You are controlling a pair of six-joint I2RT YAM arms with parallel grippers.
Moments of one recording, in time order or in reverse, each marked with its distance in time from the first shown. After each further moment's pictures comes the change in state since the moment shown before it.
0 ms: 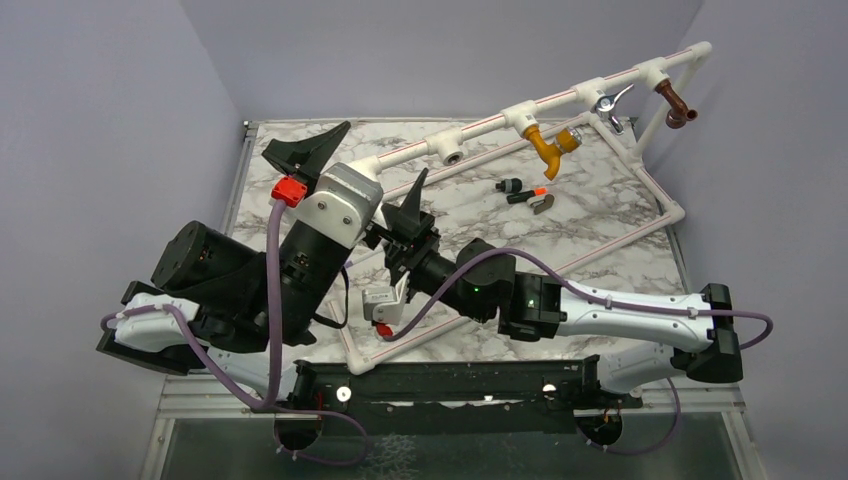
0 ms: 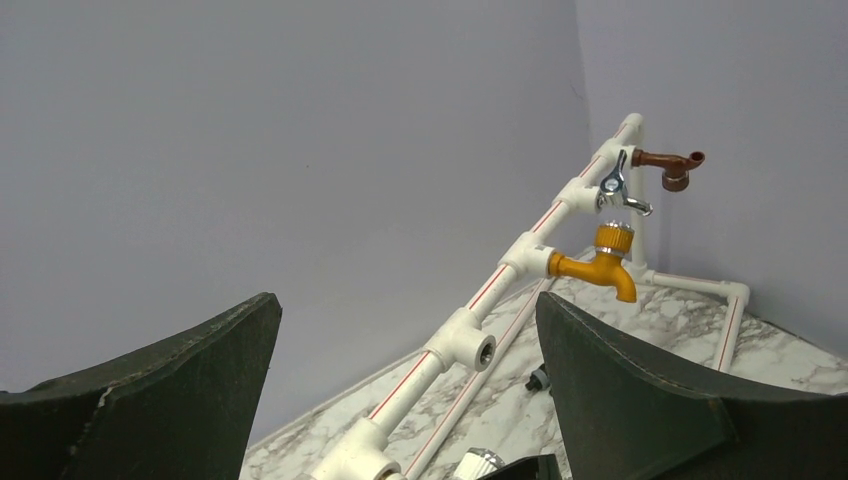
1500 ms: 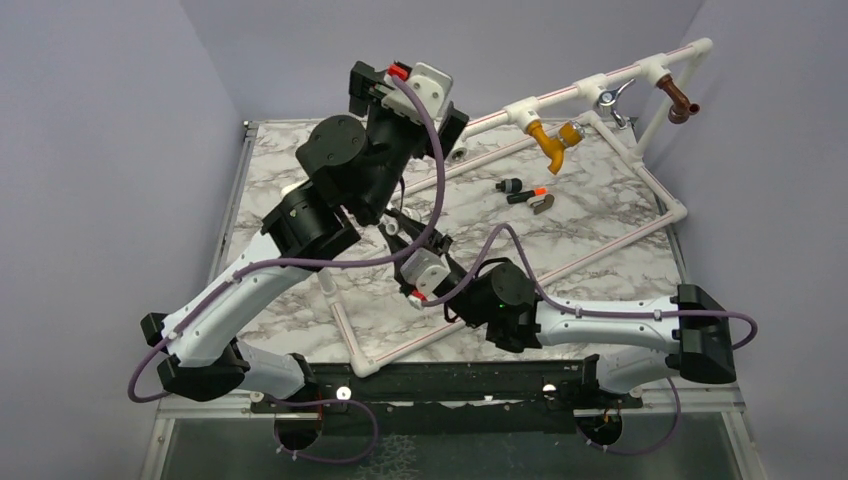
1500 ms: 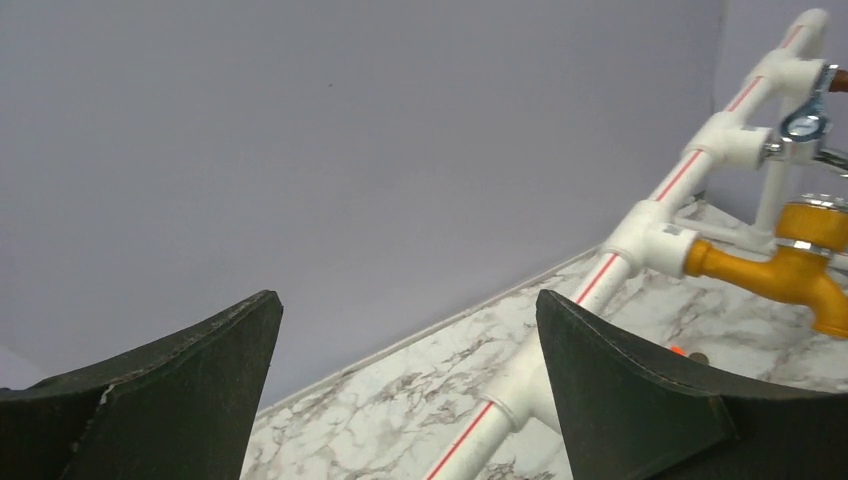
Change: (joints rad) left arm 0.687 0.215 0.092 -0.341 0.475 -0.489; right arm -0.038 0.039 -0.283 0.783 0.048 0.507
